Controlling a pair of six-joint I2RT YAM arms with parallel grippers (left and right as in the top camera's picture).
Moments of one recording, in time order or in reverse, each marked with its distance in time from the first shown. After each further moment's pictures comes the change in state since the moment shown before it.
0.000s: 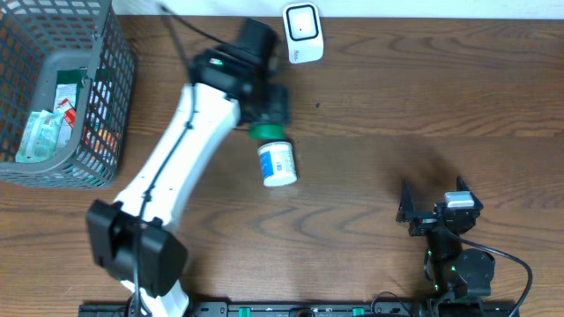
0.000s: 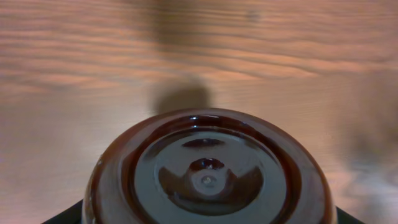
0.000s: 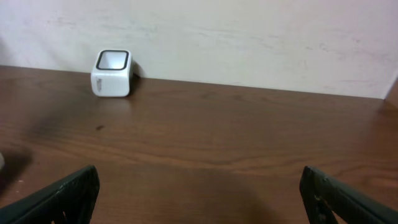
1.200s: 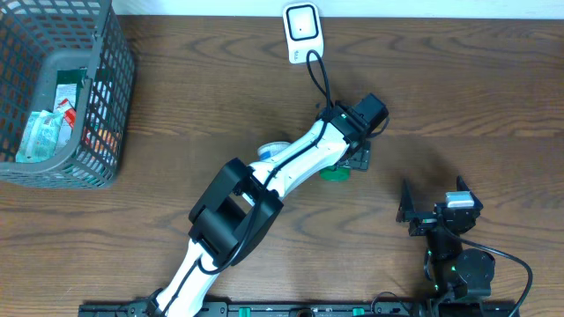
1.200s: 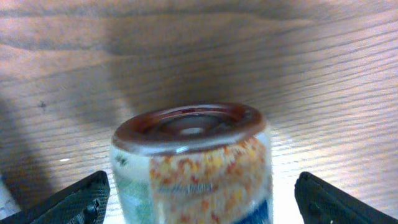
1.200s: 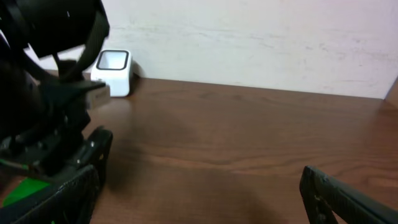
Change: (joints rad) left arm -0.357 0.389 0.006 0.271 -0.193 -0.187; right arm 0.000 0.000 0.000 0.000 0.000 0.000
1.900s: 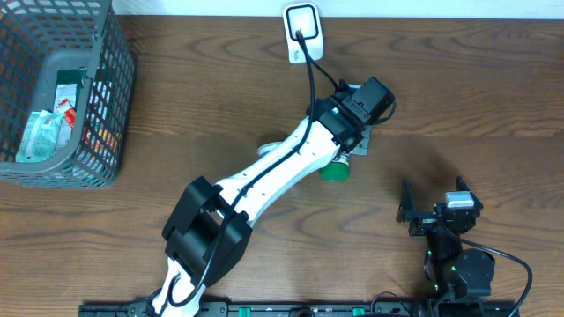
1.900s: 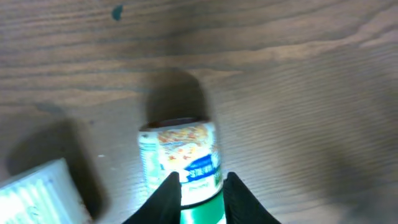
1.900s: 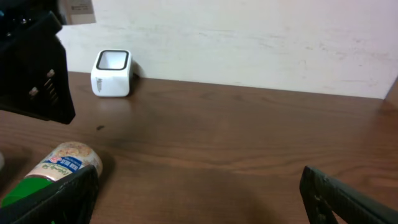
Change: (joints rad) left arm -0.013 -0.166 0.015 -0.005 -0.040 0.021; right arm 0.000 0.000 0.000 0.000 0.000 0.000
